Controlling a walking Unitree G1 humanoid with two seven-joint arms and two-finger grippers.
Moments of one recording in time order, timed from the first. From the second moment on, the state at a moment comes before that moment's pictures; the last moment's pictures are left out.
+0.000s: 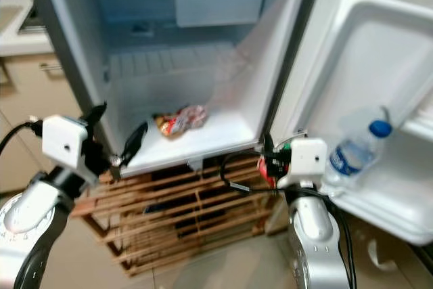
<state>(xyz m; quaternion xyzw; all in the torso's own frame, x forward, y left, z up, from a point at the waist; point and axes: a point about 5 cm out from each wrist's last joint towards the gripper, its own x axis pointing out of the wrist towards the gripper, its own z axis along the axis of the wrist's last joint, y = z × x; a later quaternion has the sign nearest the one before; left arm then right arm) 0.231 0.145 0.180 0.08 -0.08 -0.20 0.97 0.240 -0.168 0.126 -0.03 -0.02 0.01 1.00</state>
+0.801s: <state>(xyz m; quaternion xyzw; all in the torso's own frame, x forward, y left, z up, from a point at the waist) 0.234 0.148 0.184 0.08 -0.10 -0.20 0.97 0.259 -0.166 0.132 -0.09 -0.03 0.02 0.99</state>
